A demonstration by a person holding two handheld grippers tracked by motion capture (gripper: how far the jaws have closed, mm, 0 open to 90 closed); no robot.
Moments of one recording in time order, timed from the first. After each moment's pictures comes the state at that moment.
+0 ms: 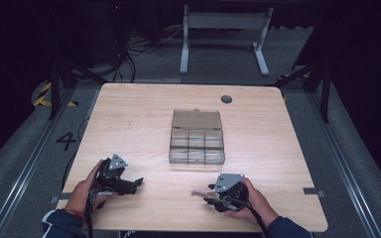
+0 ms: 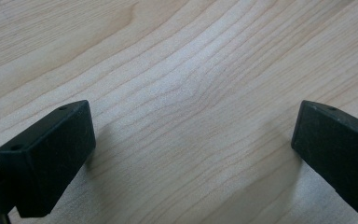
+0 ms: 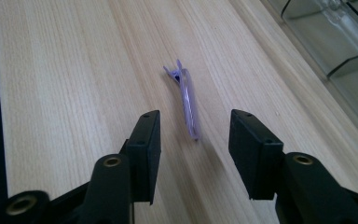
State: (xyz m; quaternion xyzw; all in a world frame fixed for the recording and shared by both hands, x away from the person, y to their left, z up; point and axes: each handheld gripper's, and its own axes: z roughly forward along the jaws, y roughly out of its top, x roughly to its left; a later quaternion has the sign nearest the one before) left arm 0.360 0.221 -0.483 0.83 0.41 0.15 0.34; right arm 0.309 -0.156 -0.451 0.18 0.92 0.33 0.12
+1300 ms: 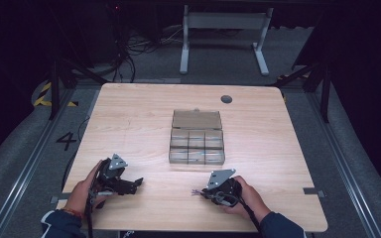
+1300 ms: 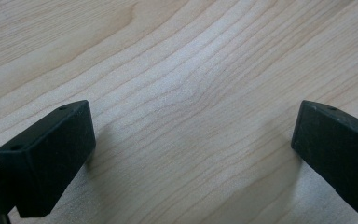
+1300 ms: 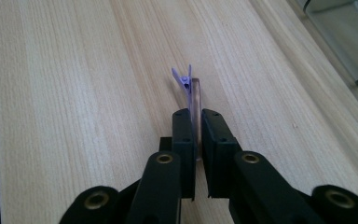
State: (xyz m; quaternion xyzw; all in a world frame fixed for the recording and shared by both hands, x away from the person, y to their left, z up) left arm 0.360 0.221 -0.483 0.83 0.41 0.15 0.34; right arm 0.320 -0.143 -0.454 0.17 0.93 0.31 0.09
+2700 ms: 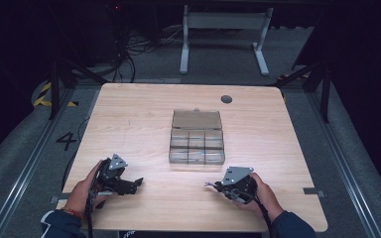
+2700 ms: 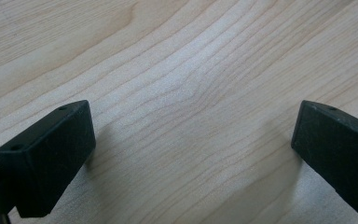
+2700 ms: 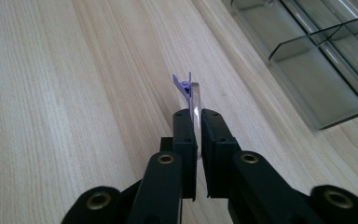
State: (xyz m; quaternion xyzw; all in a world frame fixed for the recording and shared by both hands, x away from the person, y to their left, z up) left arm 0.359 0.221 -0.483 0.83 0.41 0.15 0.34; right arm 0.320 -0.180 -0.439 0.19 0.92 0.32 0.14
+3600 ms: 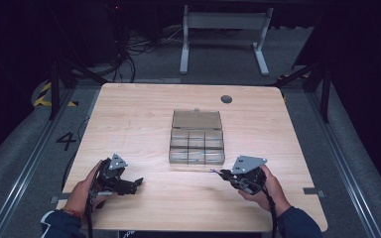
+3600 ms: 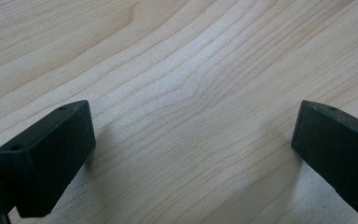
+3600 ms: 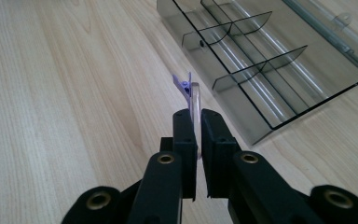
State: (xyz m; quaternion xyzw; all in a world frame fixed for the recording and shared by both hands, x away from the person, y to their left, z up) left arm 0.360 0.221 -0.483 0.83 0.41 0.15 0.34; right arm 0.331 -0.197 -0.409 0.22 0.89 0.36 0.18
